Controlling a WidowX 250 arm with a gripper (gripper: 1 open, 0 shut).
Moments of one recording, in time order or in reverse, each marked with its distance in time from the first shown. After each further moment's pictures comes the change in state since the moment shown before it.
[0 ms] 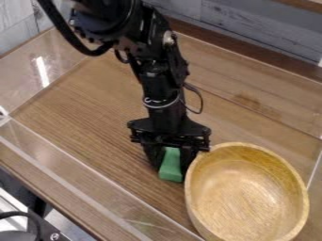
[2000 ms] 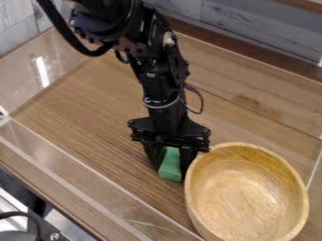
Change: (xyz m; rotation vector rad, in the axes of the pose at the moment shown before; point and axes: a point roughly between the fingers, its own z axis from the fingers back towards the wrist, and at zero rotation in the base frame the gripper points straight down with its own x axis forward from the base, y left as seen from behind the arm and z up) arm 0.002 0.002 0.000 0.010 -0.015 -0.034
